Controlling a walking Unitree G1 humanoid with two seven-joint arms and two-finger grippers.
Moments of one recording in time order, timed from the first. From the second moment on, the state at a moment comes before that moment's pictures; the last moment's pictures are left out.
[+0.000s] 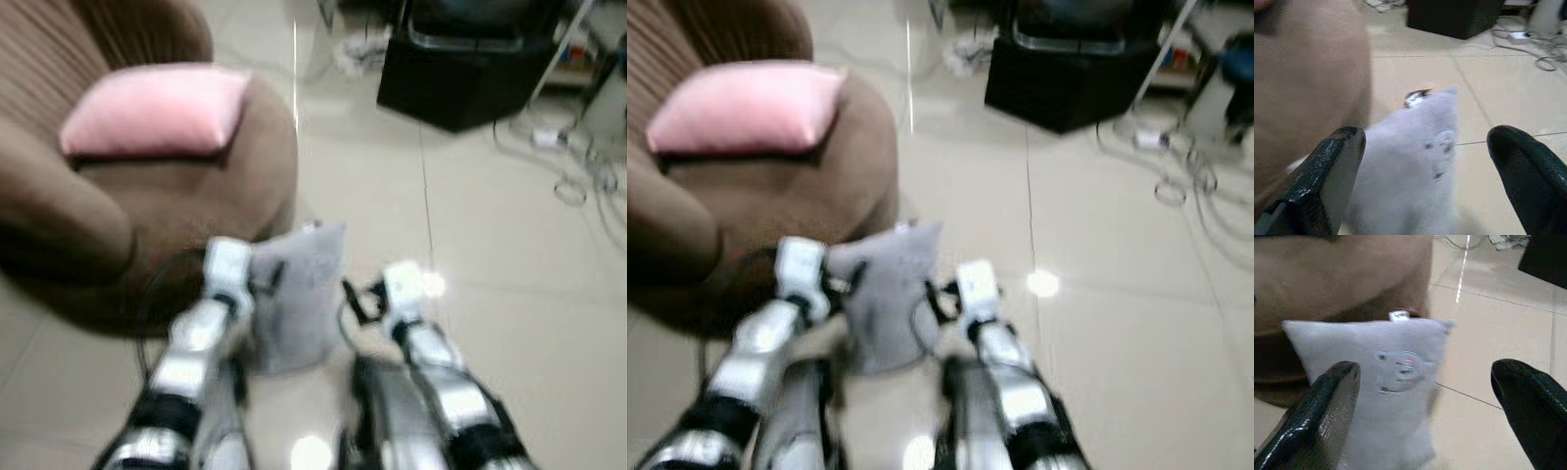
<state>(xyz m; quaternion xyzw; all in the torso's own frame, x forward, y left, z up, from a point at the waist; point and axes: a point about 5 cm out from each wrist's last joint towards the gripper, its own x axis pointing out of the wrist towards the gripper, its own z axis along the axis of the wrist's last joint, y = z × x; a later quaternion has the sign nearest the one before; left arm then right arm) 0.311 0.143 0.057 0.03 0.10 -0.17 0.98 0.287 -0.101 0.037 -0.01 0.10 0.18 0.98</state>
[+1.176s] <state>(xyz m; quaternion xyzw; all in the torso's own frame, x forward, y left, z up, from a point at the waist) 0.311 0.148 0.056 0.02 0.10 -0.16 0.98 0.285 -0.090 0.040 -0.01 0.09 0.20 0.98</state>
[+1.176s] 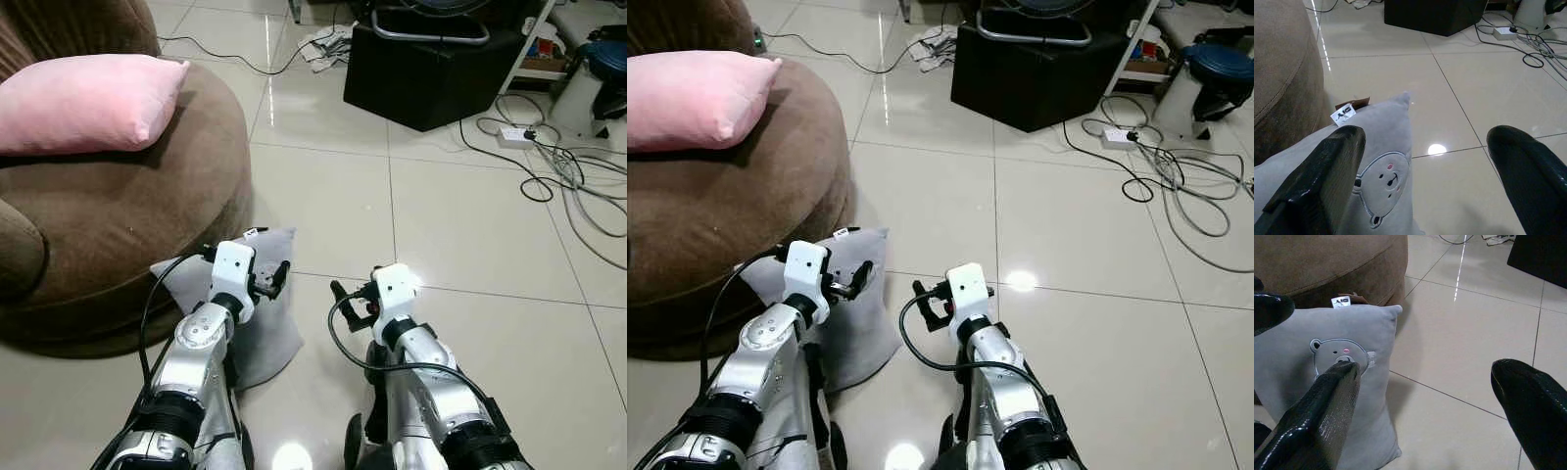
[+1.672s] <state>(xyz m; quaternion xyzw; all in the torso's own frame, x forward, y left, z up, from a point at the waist) 0.310 0.138 0.059 0.02 0.09 -0.19 0.98 0.285 -0.093 0.039 -0.01 0.09 0.20 0.98</state>
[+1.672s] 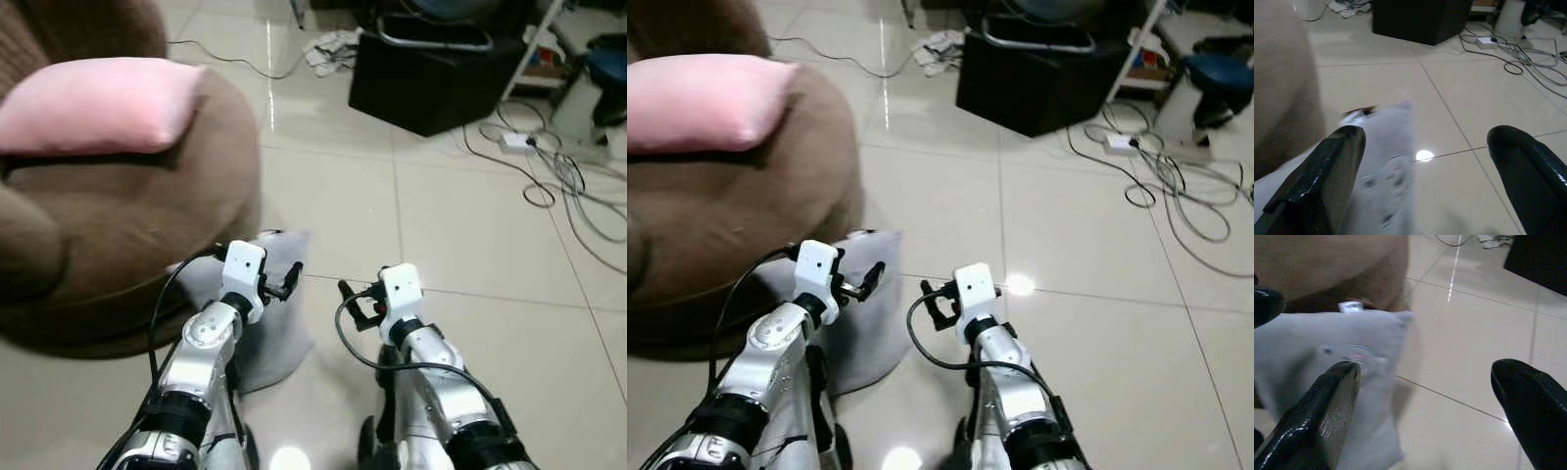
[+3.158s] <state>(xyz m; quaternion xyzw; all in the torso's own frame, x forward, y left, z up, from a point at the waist) 0.308 0.134 0.055 0.12 0.10 -0.24 0.96 0.279 -0.086 0.036 -0.01 0.10 0.21 0.97</state>
